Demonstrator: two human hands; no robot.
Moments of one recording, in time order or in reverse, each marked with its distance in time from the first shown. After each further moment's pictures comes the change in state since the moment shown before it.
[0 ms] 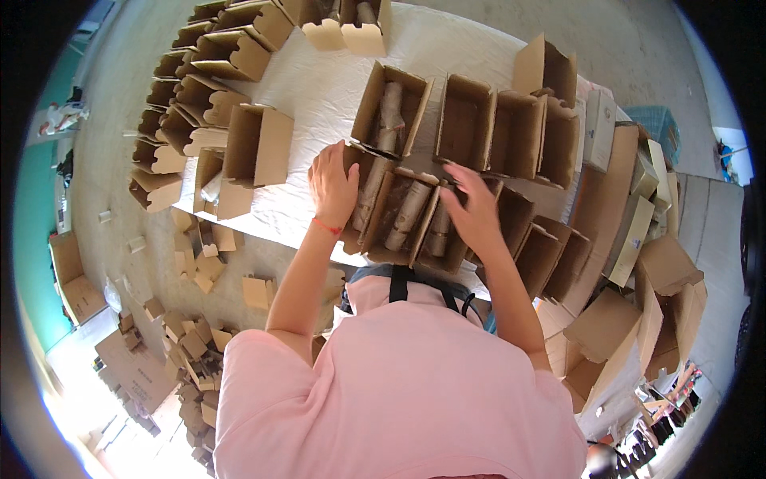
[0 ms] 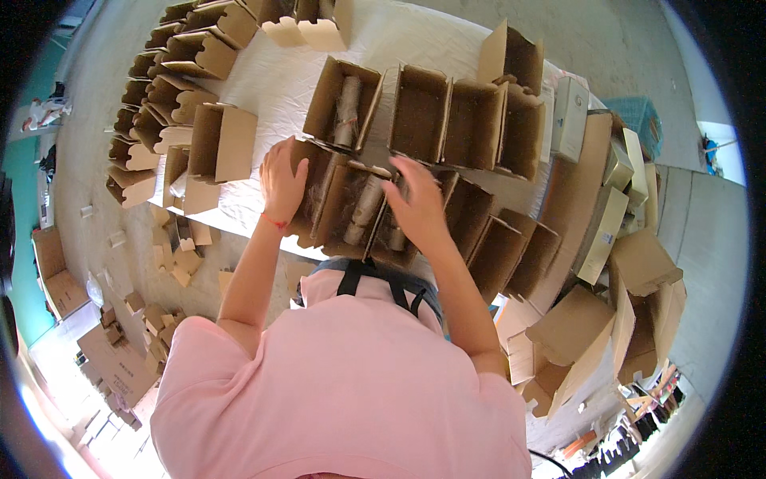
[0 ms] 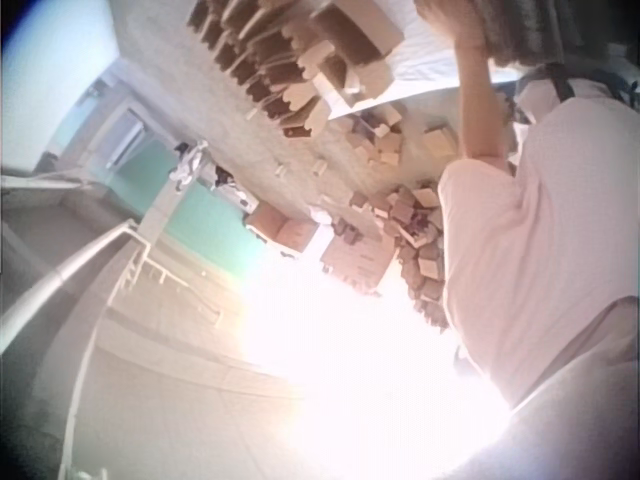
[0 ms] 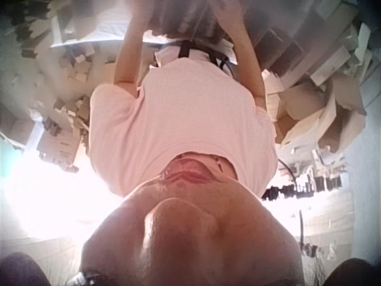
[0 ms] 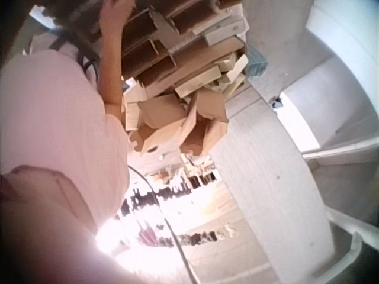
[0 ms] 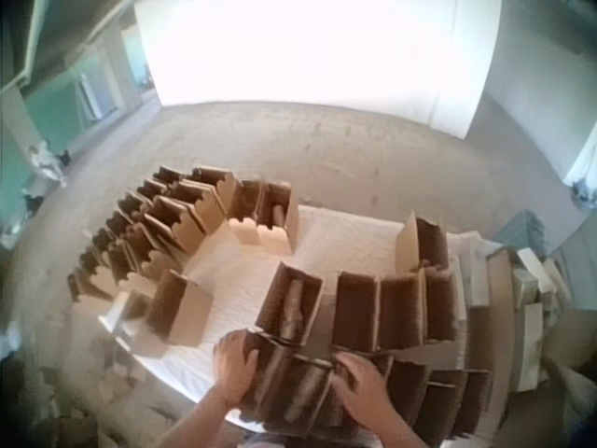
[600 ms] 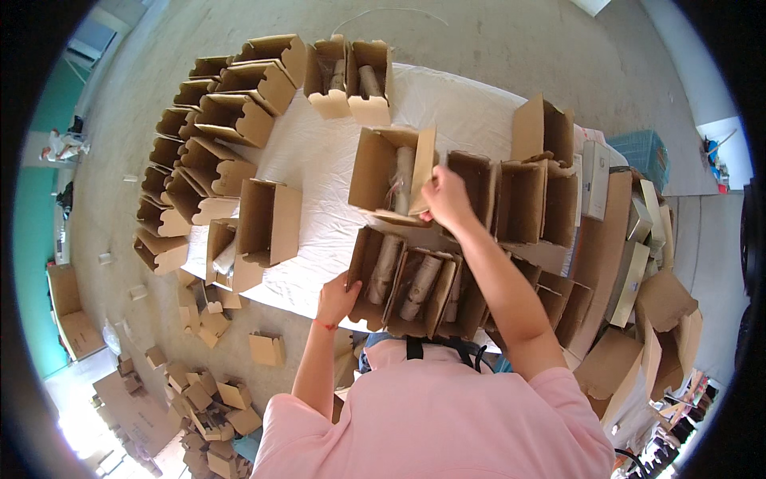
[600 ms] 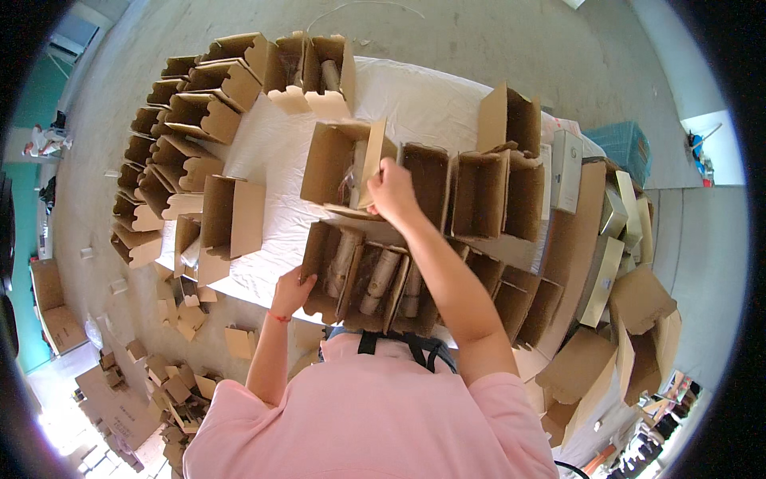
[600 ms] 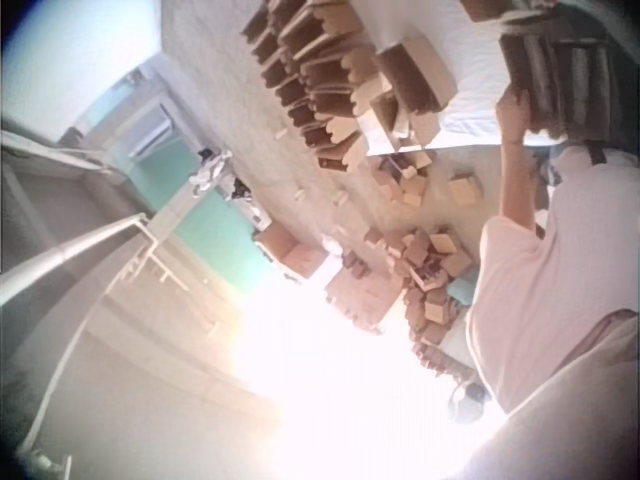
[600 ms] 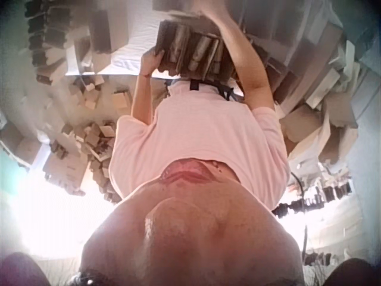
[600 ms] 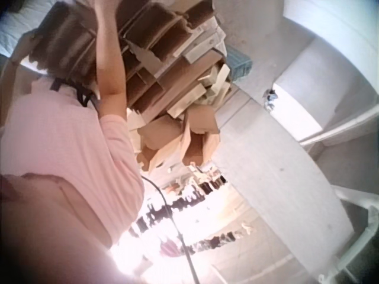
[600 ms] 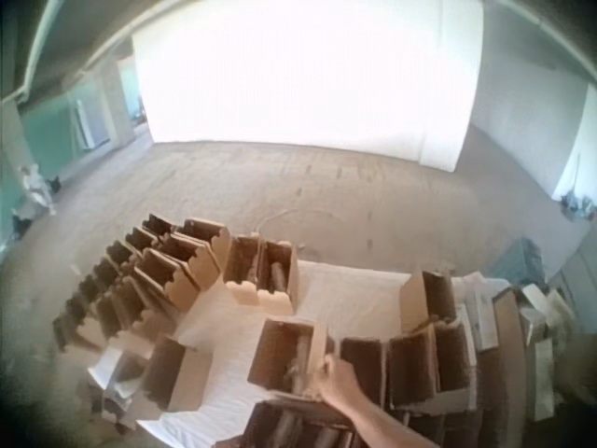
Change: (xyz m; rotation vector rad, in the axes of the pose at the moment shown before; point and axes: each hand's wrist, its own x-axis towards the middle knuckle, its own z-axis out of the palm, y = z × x) left_hand -0.035 -0.059 -0.004 -0.274 -0.631 -0.453; right_hand 0.159 -0.034 0.050 0.198 -0.143 0.453
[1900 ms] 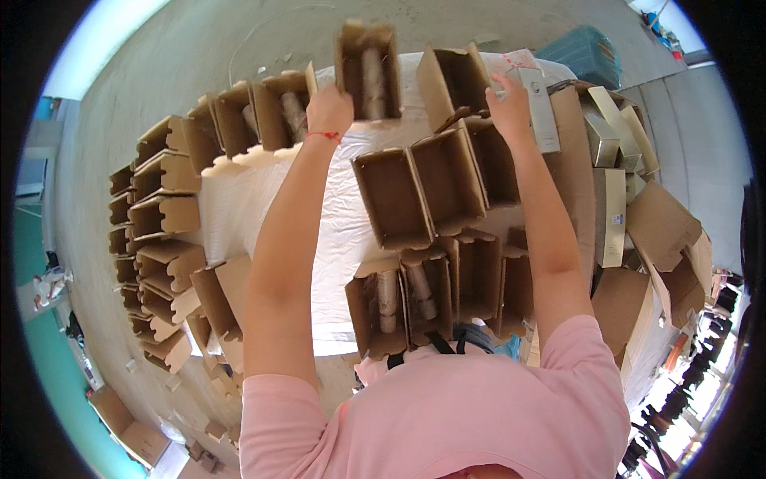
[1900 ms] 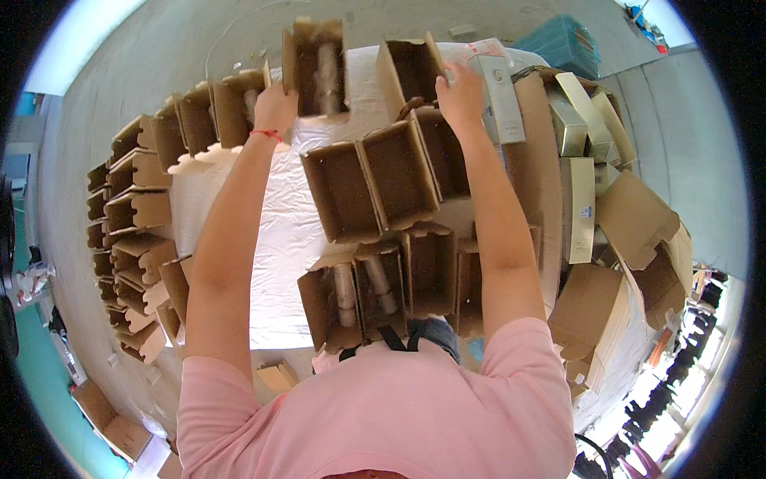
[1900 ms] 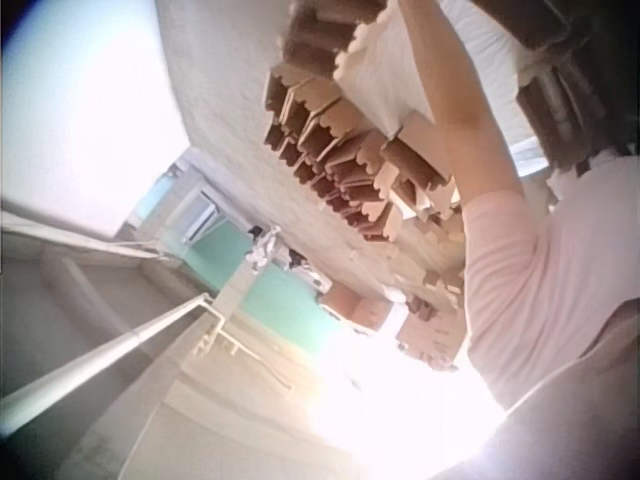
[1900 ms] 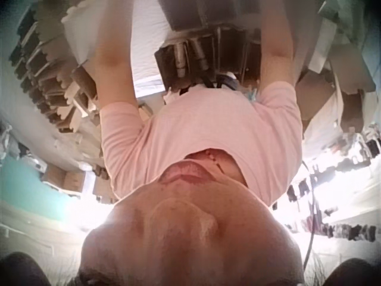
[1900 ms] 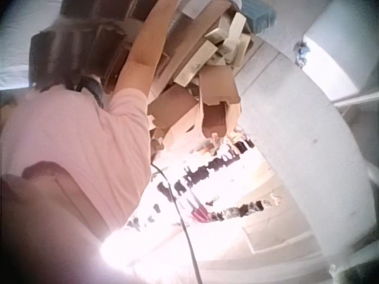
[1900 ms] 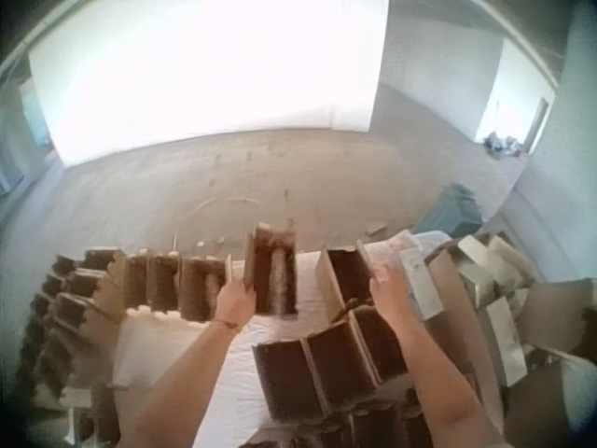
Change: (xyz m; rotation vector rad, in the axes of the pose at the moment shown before) left_hand 0.255 0.344 0.021 0.405 0.245 0.702; right_hand 0.077 0.104 -0.293 -0.638 0.972 -0.420
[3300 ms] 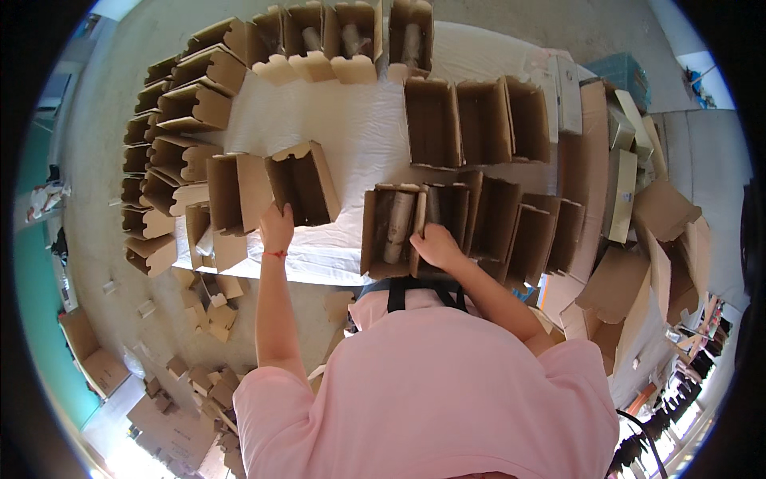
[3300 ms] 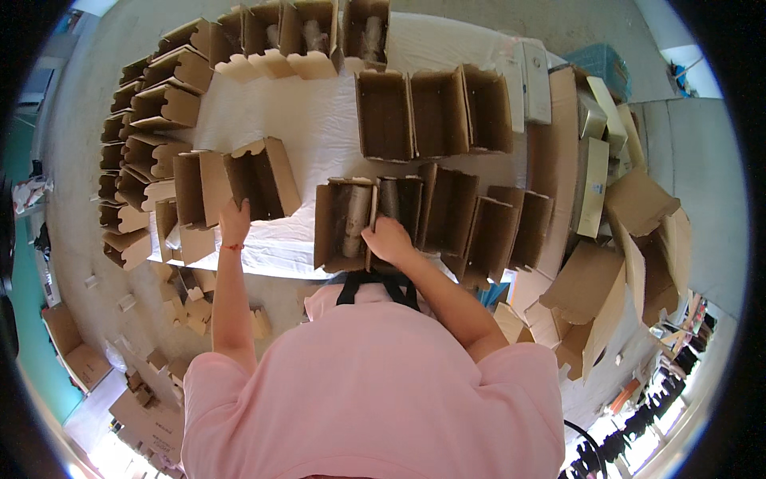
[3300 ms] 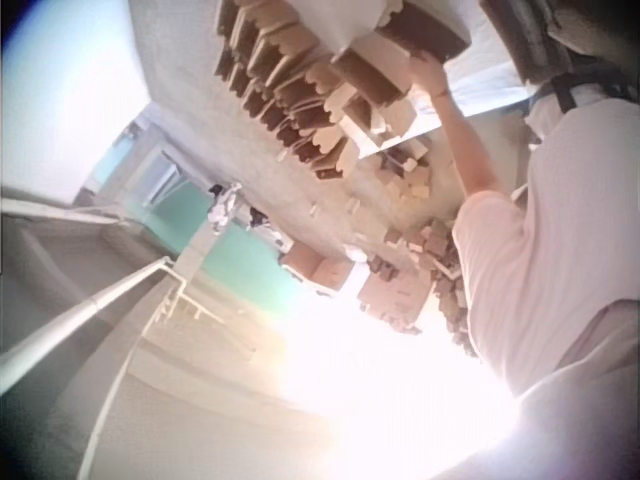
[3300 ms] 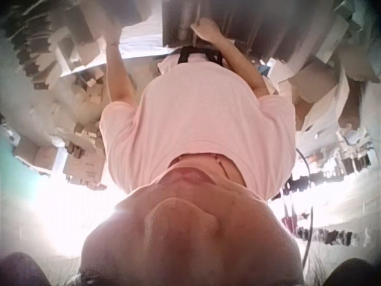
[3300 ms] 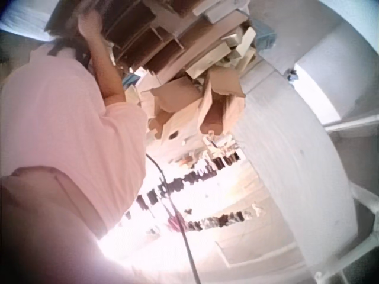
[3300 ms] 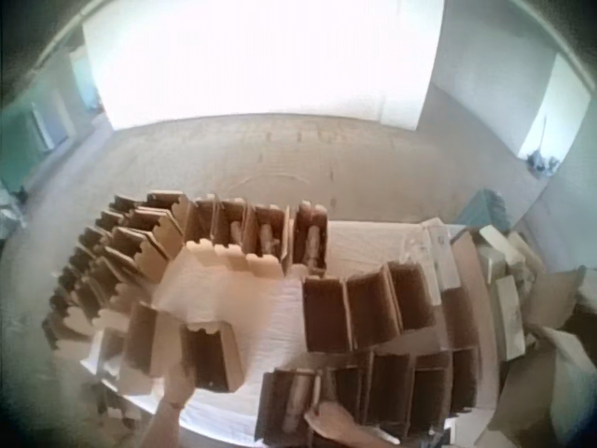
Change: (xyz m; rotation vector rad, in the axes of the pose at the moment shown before) left_hand -0.390 -0.184 -0.017 0.008 0.060 -0.552; right_hand -0.338 -0.174 -0.053 0.143 -1.121 0.256
